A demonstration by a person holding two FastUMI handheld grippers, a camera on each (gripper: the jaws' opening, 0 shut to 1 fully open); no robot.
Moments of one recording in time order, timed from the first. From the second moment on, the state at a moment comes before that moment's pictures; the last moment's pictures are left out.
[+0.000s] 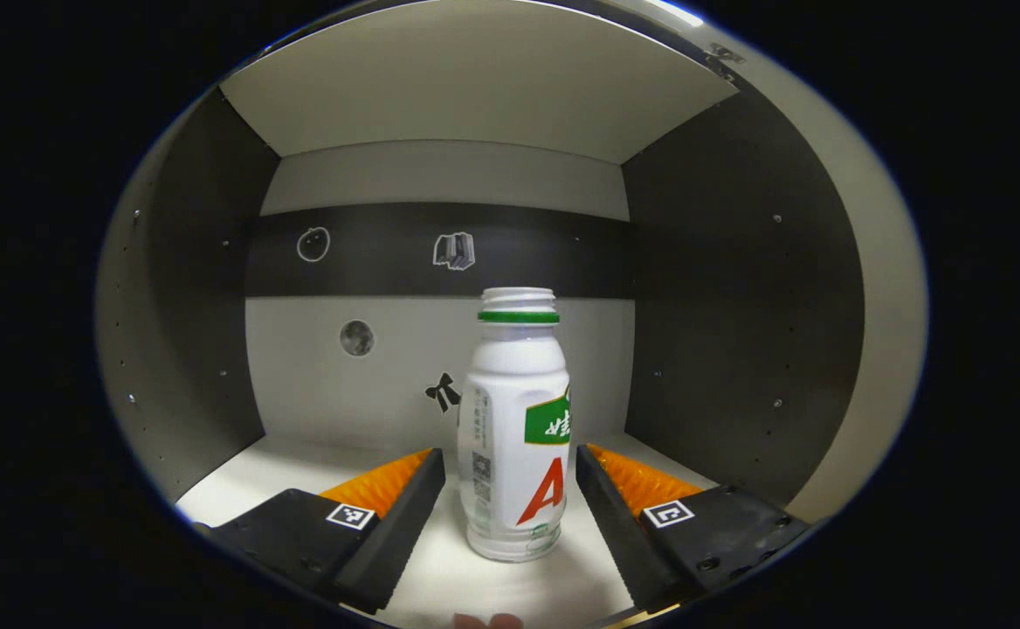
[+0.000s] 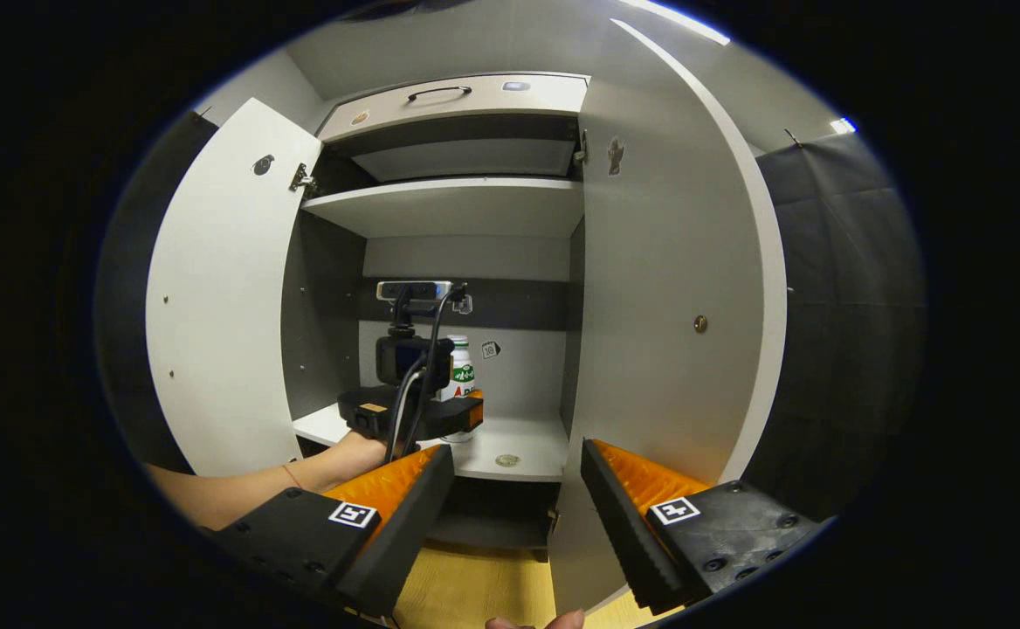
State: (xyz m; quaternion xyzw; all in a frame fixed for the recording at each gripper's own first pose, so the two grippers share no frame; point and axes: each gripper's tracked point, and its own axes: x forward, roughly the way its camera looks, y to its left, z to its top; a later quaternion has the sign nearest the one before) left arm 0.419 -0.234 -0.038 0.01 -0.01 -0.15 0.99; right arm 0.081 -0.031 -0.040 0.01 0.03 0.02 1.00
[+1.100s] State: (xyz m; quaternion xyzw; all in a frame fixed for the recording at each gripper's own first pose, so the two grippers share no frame) left arm 0.175 -0.122 -0.034 -0.01 -0.03 -0.15 0.99; right arm 0.011 -0.032 -0.015 0.01 -0.01 0.00 1.00
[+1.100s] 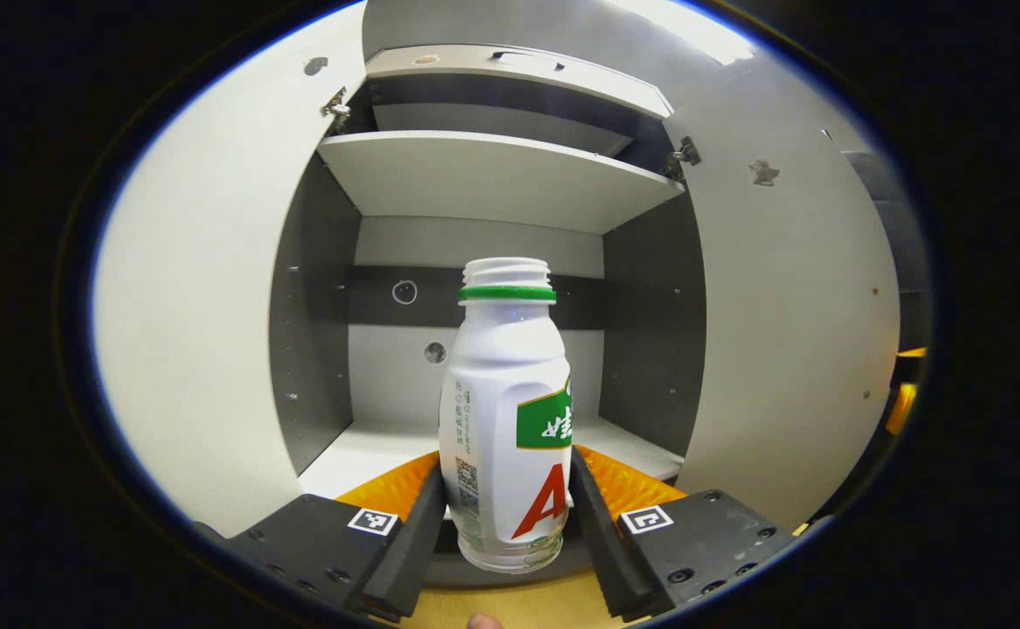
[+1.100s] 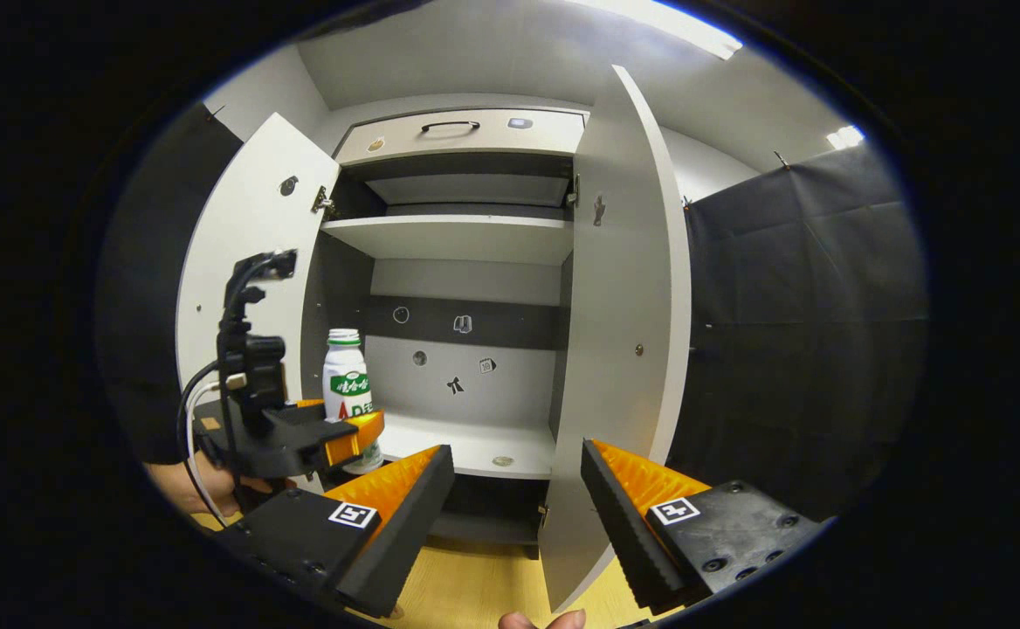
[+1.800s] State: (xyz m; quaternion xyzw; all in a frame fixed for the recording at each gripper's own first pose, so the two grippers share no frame) left arm 0.044 -0.115 -0.235 -0.02 0.01 -0.17 0.98; right arm -0.018 -0.035 -0.011 0.02 -0.04 -0.02 1.00
